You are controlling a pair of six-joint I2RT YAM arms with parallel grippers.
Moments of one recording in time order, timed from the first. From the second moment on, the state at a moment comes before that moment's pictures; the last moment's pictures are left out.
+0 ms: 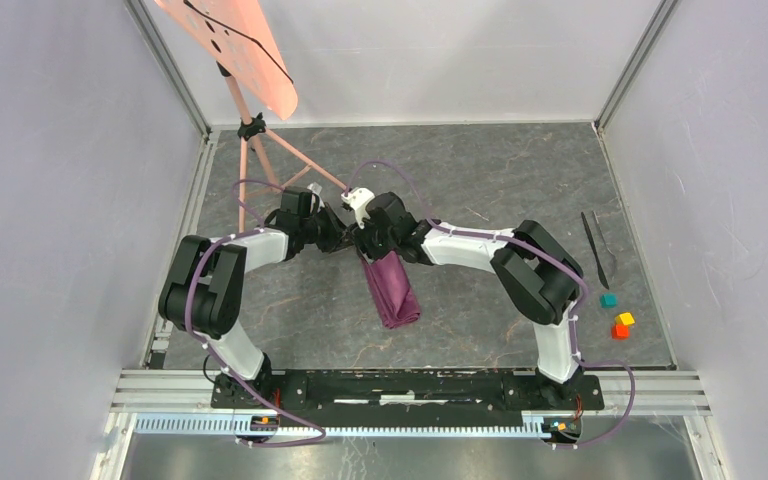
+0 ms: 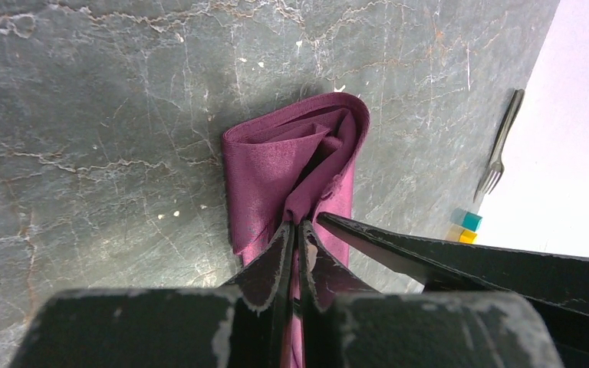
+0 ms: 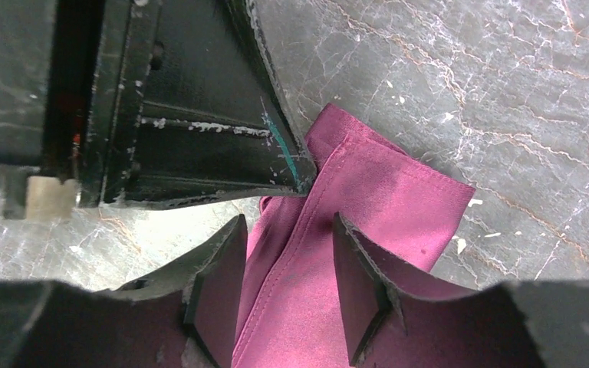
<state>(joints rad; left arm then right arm) -0.25 1.68 0.81 0.10 0.45 -0.82 0.86 1.98 1.29 0.00 -0.03 0.04</state>
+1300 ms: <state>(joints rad) -0.56 1.40 0.62 0.10 -0.17 -0.49 0.77 1.98 1.23 0.12 -0.21 0.23</state>
